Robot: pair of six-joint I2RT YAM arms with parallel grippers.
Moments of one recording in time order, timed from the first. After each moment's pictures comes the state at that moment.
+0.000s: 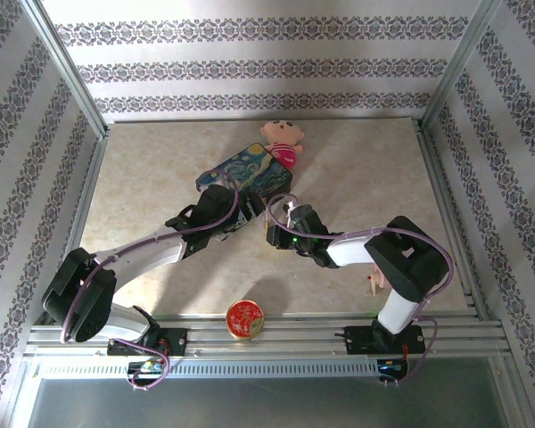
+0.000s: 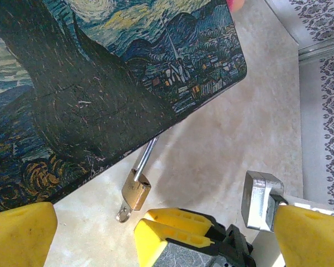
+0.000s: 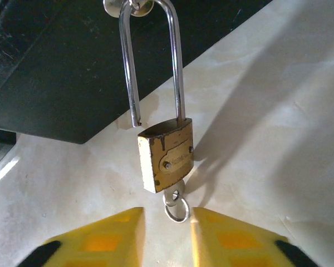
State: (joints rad) left arm -0.61 1.41 0.81 -0.03 0.00 -1.02; right arm 0.67 1.71 0.62 0.42 -0.19 0.70
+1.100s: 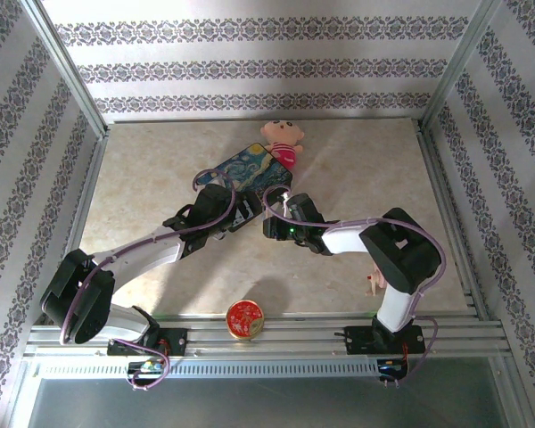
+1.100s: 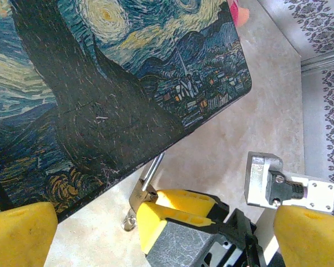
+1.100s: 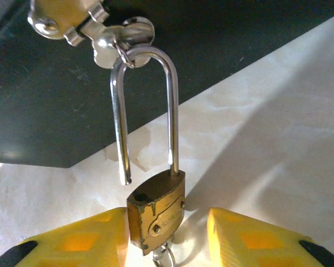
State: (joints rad) left arm -0.59 1.40 0.80 -0.03 -0.02 -1.02; right arm 0.62 1.79 0.75 0.31 -0.23 0.59
